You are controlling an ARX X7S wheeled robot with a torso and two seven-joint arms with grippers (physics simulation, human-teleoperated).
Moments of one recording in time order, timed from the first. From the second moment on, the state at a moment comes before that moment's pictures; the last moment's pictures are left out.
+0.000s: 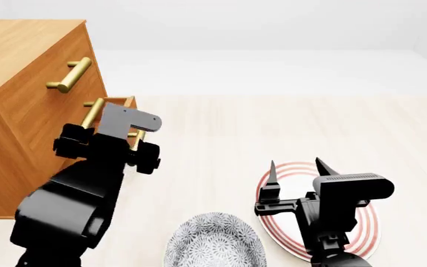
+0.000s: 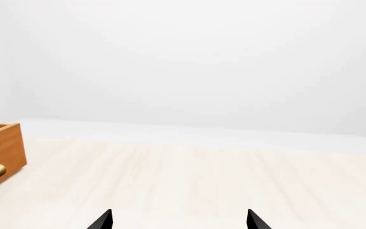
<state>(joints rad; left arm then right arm) -0.77 -0.25 0.31 0.21 -0.14 -1.33 -0.25 0.14 0.27 -0.17 -0.49 0.28 0.50 0.24</state>
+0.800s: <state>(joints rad) -0.91 -0.22 0.22 -0.35 -0.18 -1.20 -0.18 0.15 0.27 -0.18 -0.46 0.29 0.49 0.25</state>
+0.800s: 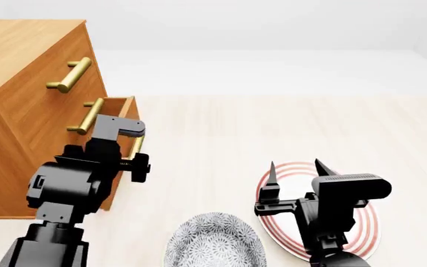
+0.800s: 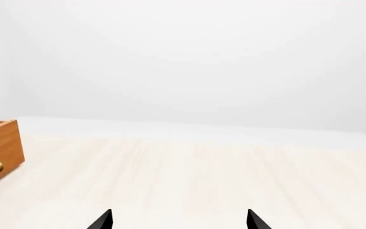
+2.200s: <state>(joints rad) -0.91 -0.17 0.23 -0.19 -0.37 -1.38 0.03 0.15 0.30 -0.19 -0.46 0.32 0.48 0.28</state>
